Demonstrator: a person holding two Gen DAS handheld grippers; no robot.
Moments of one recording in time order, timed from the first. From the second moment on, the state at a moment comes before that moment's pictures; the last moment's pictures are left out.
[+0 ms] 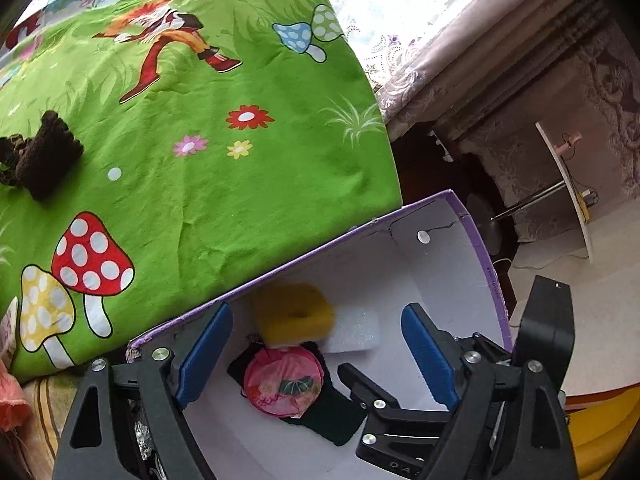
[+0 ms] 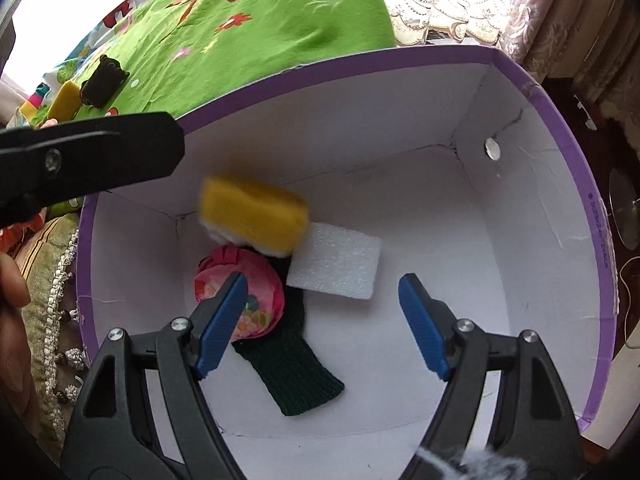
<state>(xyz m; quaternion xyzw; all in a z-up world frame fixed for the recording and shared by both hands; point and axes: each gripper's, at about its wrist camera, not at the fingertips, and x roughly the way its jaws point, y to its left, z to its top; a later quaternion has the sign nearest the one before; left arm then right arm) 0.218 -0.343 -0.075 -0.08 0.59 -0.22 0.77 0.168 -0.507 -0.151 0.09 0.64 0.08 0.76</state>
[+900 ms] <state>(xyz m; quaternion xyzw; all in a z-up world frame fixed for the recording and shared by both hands) 0.239 -0.119 0.038 -0.13 0.46 -0.10 0.87 0.186 -0.503 -0.133 0.04 0.64 0.05 0.76</state>
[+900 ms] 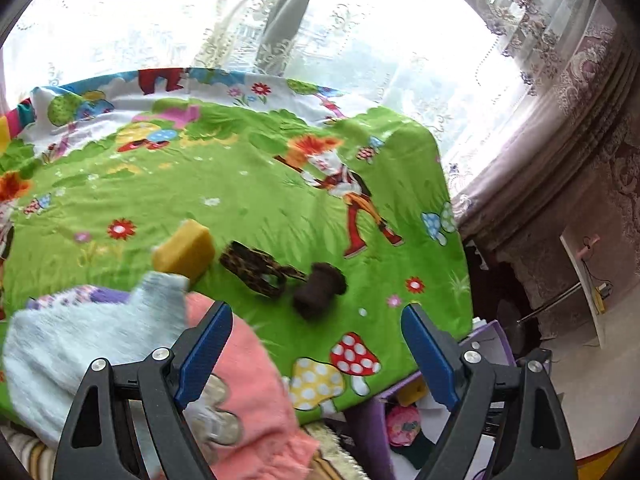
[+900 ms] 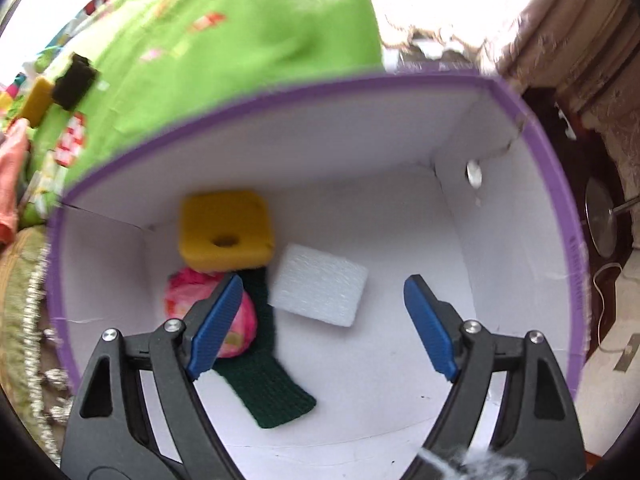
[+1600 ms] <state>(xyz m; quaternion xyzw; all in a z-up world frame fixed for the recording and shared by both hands) 0.348 -0.055 -0.018 0.05 0.59 -0.12 0.80 0.243 -0.374 -0.044 -0.02 0.55 0.19 0.81</state>
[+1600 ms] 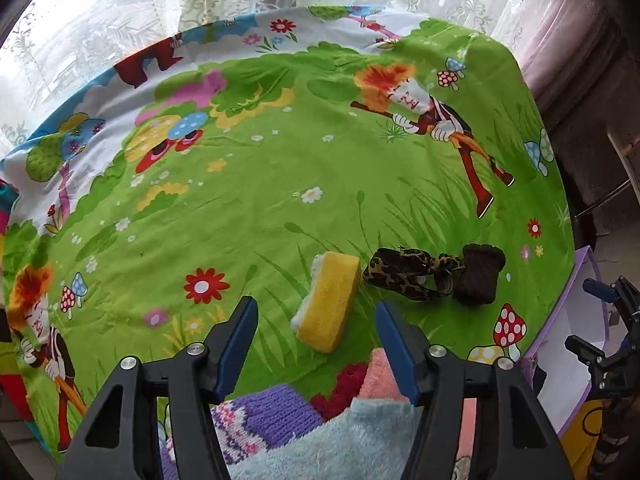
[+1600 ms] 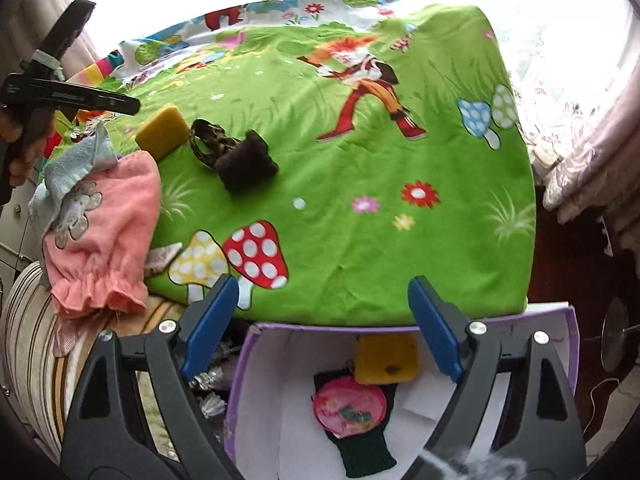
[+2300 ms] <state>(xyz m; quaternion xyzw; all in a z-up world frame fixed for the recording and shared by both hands) 0.332 0.013 0.007 -0.10 0.52 -0.09 0.84 0.309 -0.231 -0.057 -0.08 0.51 0.29 0.81</state>
